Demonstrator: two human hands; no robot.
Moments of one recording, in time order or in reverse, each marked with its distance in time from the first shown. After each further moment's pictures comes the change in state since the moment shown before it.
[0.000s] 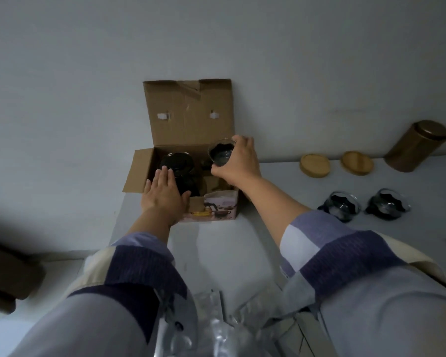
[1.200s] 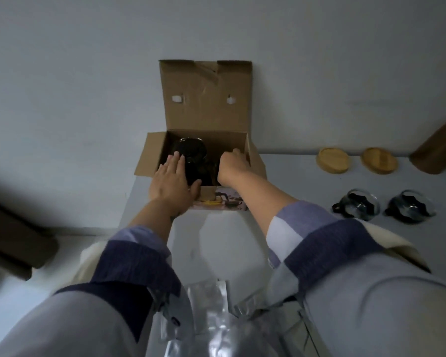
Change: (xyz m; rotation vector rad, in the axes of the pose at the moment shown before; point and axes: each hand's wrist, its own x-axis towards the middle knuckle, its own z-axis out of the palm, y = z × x) left_hand -0.006 -0.003 0.003 -0.043 0.104 0.047; right_hand -0.009 -0.026 0.029 -0.378 -0.458 0.097
